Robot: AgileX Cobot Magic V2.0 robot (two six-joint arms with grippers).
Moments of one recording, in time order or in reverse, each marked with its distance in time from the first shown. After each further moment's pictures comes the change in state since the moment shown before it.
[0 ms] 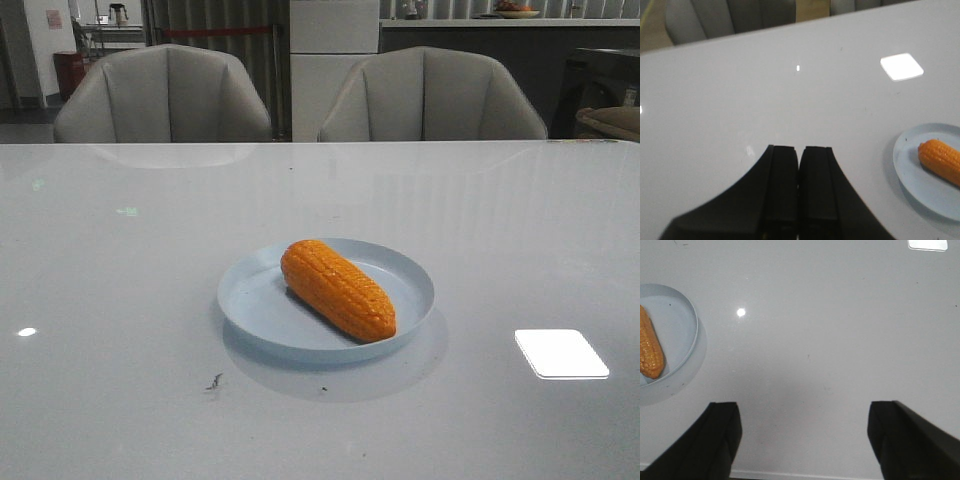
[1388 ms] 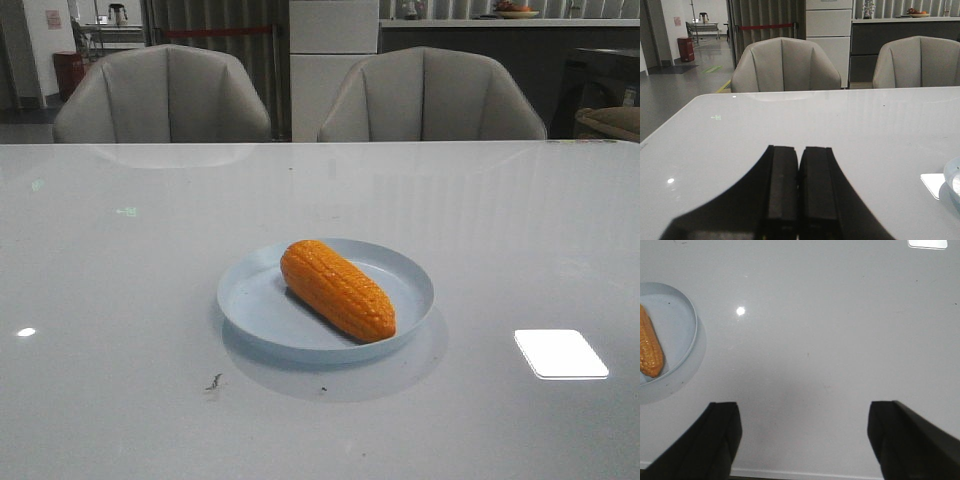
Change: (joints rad) left arm 0.166 -0.747 0.809 -0.037 -0.442 -0.056; right arm 0.000 0.000 0.000 0.000 0.004 -0.001
